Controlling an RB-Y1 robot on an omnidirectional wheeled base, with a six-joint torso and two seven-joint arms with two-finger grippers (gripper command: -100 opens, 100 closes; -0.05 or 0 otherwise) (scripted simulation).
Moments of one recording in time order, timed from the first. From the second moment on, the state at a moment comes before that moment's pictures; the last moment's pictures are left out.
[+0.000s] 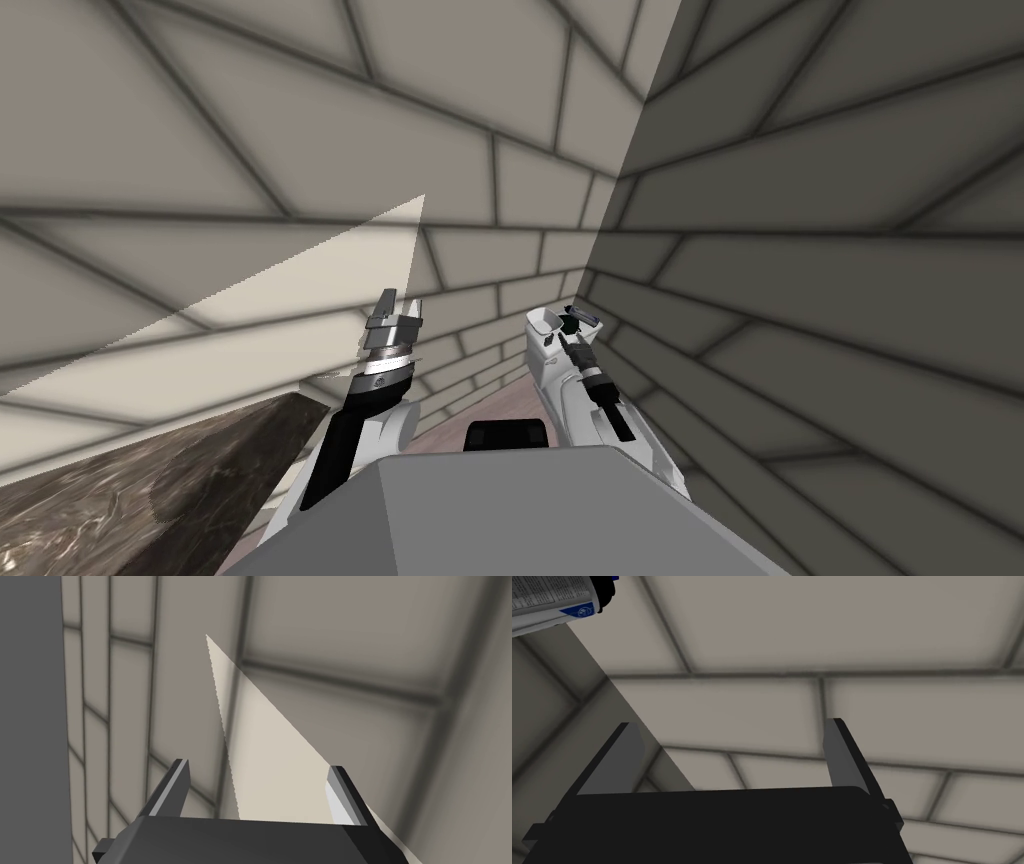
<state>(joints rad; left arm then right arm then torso) 0.51 -0.01 -0.02 -2.40 -0.03 -0.36 0.00 0.39 -0.21 -0.06 -1.78 0.42 -0.38 0.68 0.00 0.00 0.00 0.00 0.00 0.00</state>
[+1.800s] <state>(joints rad) 0.51 -0.01 -0.01 -2.40 -0.03 -0.36 0.00 0.29 -0.25 -0.04 -1.48 0.64 -0.43 0.92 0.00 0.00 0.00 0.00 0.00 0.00</state>
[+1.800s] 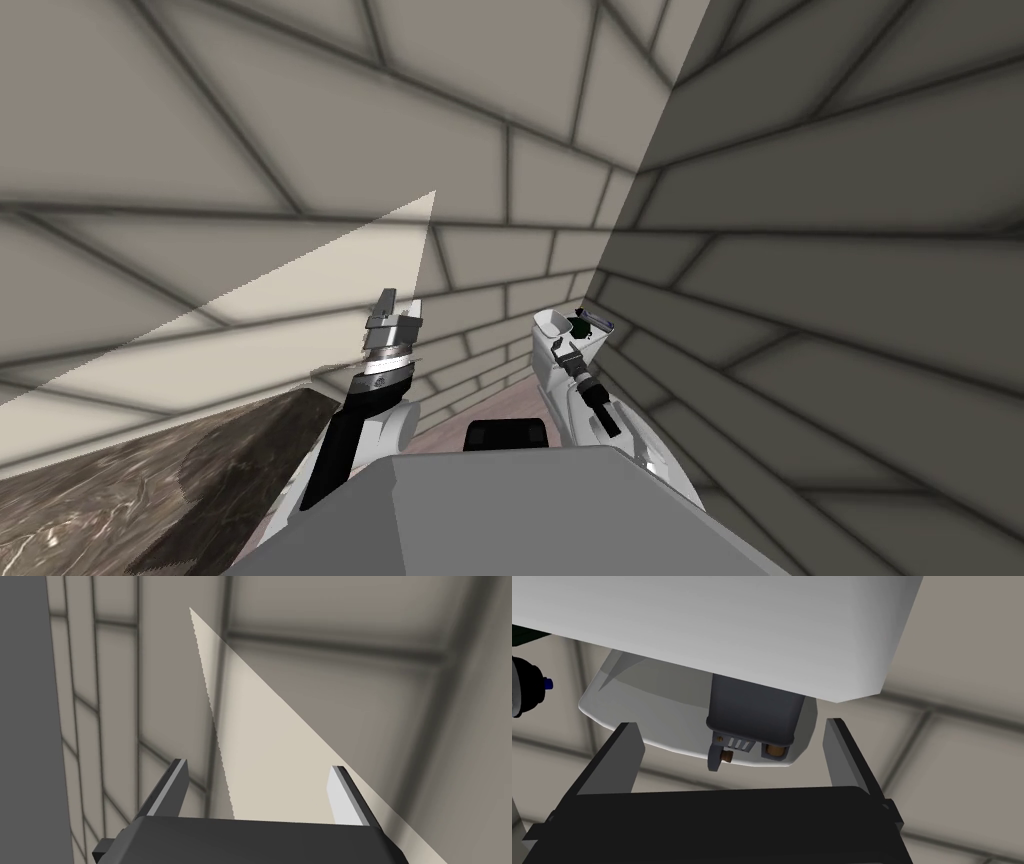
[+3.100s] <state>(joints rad) 0.51 -0.01 -0.01 -2.40 -0.03 -0.36 0.00 -0.08 -0.13 0.01 -1.16 0.68 -0.36 0.98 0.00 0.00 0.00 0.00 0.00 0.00</state>
